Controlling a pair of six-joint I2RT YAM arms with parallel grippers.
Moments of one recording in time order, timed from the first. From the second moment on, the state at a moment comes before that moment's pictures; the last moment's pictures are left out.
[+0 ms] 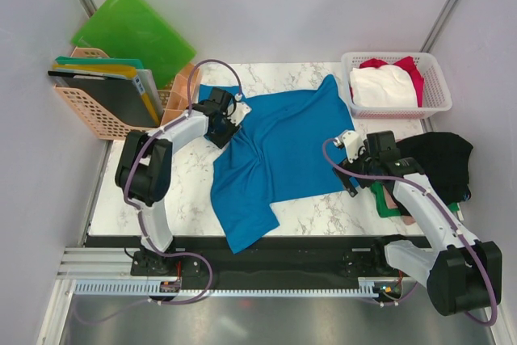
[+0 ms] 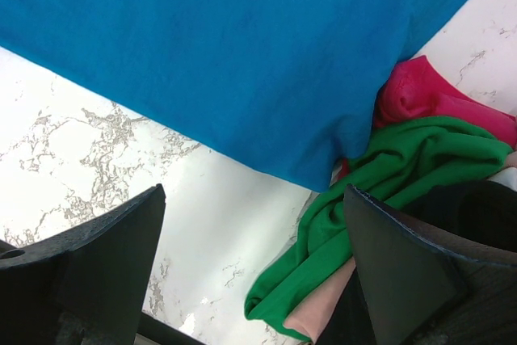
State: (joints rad) left arm -0.38 1.88 1.32 -0.54 -0.05 0.44; right arm 0.17 1.06 0.71 -0.63 -0.18 -0.49
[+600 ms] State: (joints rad) left arm -0.39 1.97 1.34 -0.44 -0.13 0.44; right arm 0.17 1.06 0.70 -0.63 -0.18 -0.50
